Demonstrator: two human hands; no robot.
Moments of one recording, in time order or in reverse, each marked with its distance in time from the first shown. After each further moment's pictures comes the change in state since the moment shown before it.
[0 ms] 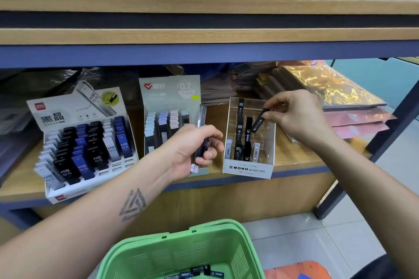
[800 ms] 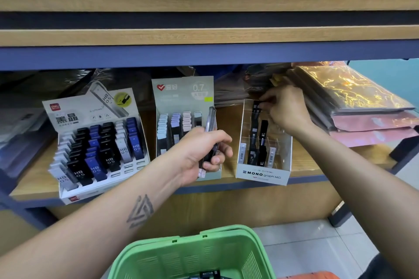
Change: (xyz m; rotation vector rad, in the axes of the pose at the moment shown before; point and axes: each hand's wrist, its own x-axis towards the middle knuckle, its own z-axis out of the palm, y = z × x) left_hand 0.003 0.000 -0.013 0.054 0.014 0.027; right_hand 0.056 0.007 0.062 -0.080 0.050 -0.120
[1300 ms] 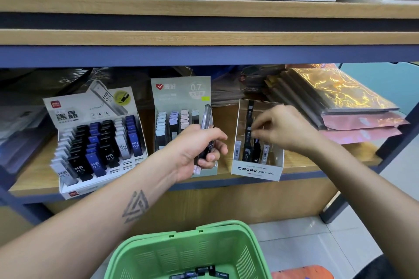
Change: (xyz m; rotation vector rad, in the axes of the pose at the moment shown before) left_hand -0.011 0.002 -0.001 0.038 -0.023 0.017; right_hand -0.049 -0.021 -0.037 -0.117 -0.342 -0.123
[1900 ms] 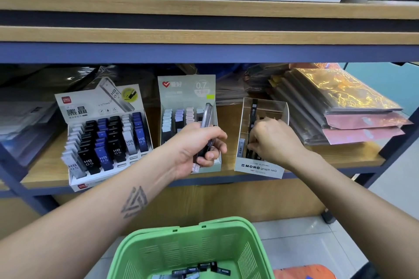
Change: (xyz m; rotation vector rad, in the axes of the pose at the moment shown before) left_hand -0.011 -0.001 -0.008 0.019 -0.002 0.015; right_hand -0.006 -0.020 0.036 -0.422 -0.042 -0.014
